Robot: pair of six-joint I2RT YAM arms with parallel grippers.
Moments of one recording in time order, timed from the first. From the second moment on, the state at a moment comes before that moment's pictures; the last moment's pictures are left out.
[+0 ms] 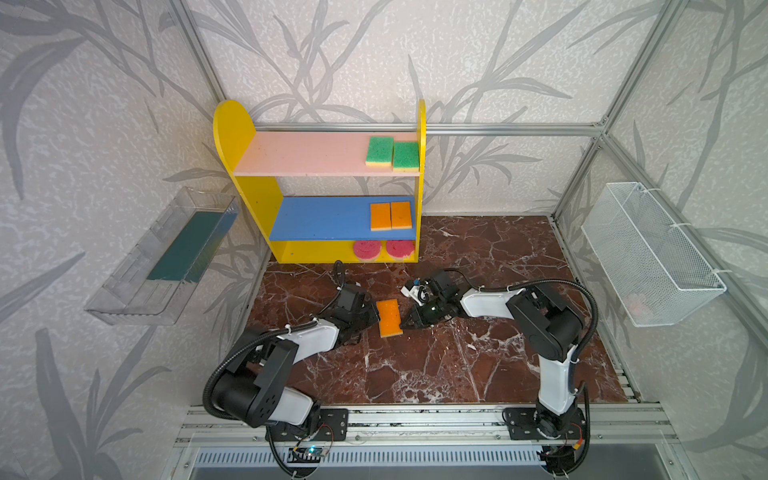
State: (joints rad) left arm -0.41 1.48 0.51 0.12 0.10 -0.80; right arm 0.71 1.98 1.07 -0.05 -0.75 0.47
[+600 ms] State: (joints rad) left arm -0.41 1.22 0.58 -0.10 -0.01 -0.67; right arm 0.70 1.85 1.06 -0.13 -0.68 0.41
